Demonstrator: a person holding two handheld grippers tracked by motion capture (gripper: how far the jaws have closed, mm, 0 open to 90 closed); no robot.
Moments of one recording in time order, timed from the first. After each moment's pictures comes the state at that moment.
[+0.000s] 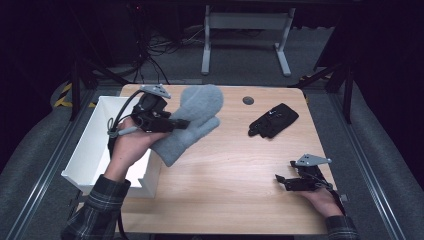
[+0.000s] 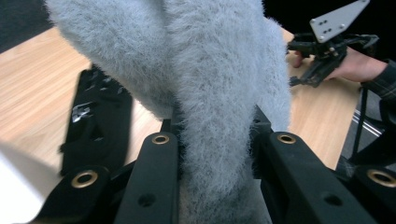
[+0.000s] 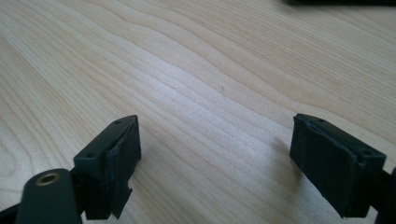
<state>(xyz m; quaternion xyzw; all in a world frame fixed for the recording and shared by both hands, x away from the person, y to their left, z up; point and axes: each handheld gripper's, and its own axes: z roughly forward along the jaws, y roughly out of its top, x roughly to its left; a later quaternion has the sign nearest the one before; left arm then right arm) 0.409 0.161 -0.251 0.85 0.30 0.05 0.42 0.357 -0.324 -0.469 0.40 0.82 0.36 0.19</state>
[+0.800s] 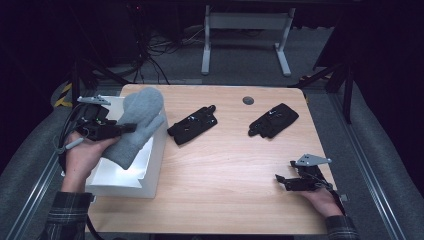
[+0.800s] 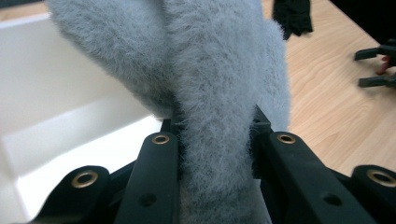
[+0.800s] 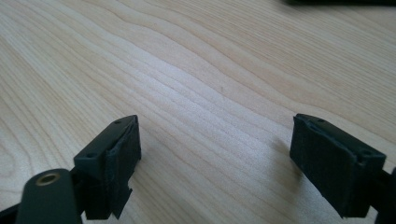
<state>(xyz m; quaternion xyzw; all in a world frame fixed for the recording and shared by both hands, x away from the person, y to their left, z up) 0.407 0.280 -0.301 0.80 0.45 0.07 0.40 0.357 -0.324 -0.469 0.40 0.82 0.36 0.19</state>
